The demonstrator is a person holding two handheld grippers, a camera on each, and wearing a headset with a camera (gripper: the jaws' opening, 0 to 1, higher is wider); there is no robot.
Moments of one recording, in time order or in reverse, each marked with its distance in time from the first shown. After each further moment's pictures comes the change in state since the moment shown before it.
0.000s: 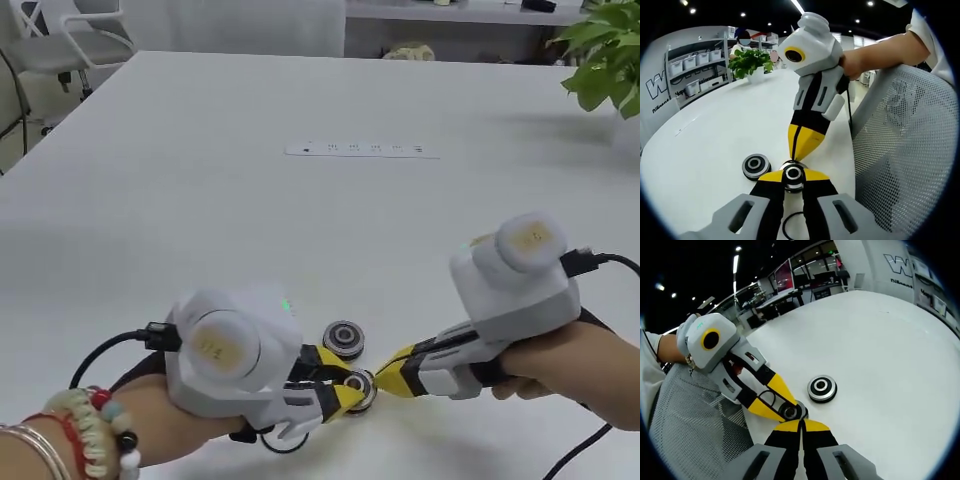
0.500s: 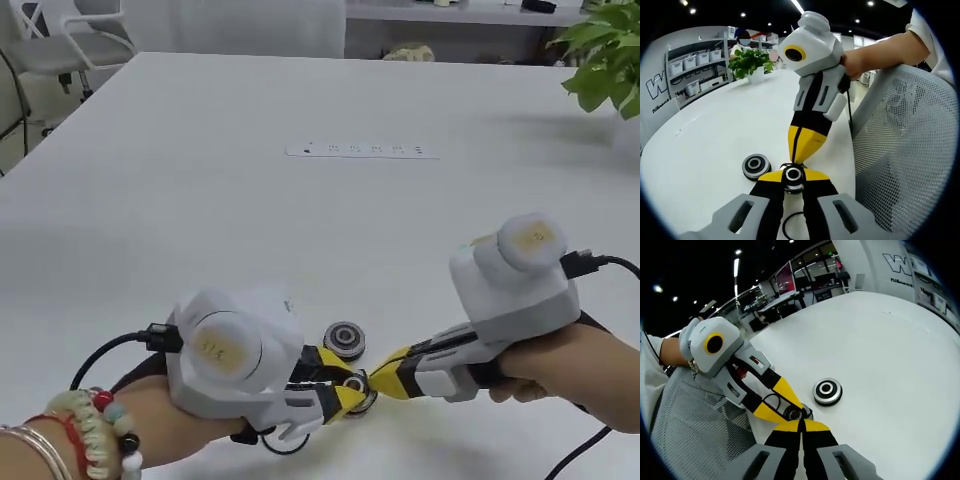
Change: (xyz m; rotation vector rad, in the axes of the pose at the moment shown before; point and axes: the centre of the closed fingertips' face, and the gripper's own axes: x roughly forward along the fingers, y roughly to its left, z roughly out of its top) left arm 0.000 0.000 0.000 0.000 -0.001 0.001; right arm 0.001 0.007 0.003 0.004 -0.016 0.022
